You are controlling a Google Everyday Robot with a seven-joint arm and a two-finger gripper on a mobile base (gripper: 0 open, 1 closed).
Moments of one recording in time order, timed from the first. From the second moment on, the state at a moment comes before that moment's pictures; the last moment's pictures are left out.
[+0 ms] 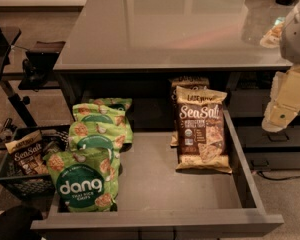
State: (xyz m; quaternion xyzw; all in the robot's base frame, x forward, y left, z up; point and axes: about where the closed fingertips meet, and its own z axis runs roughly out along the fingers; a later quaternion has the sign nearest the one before) arm 0.438 -0.217 0.976 -0.60 0.78 -0.03 0.16
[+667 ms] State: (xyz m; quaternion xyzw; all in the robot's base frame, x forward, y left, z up) arm 0.448 -0.205 0.929 -0.58 0.80 0.01 0.18
